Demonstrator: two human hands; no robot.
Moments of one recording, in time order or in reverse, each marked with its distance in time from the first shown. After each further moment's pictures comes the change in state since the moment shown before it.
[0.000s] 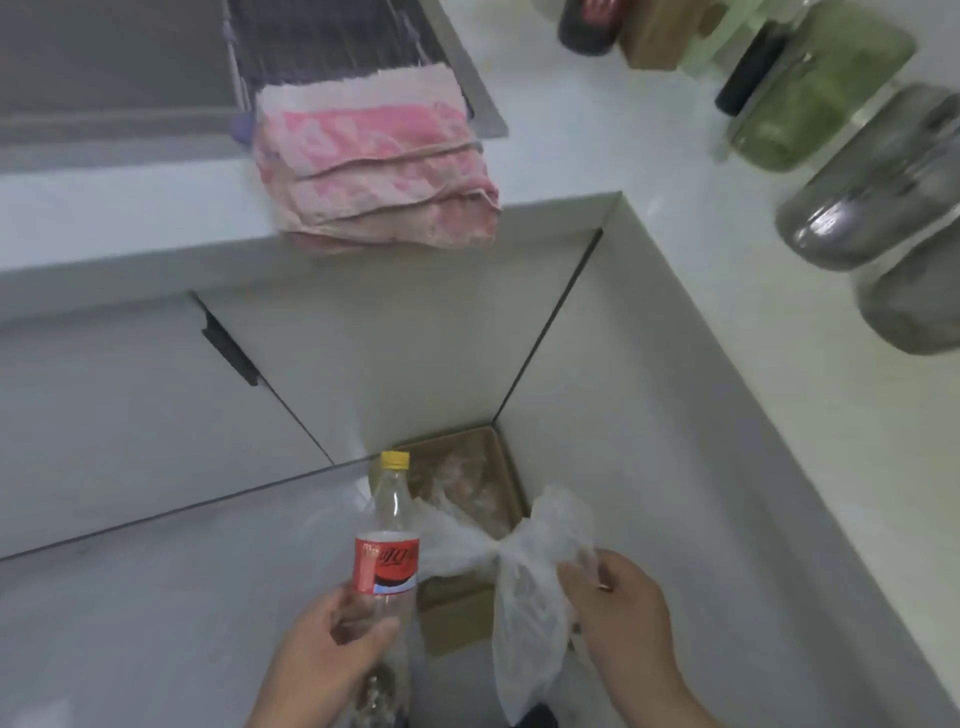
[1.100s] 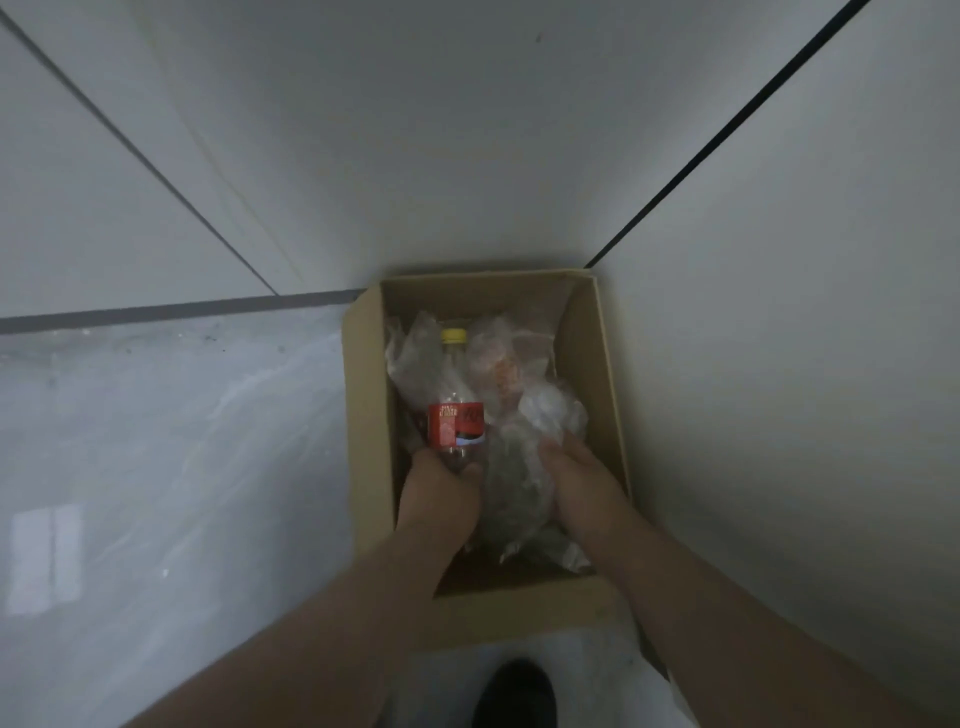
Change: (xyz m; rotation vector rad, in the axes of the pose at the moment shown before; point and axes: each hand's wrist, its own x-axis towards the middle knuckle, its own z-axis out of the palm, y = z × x) left_hand 0.338 -0.201 0.203 0.039 0.073 -0.310; right_hand 0.265 0.196 0.247 0.016 -0.512 0.177
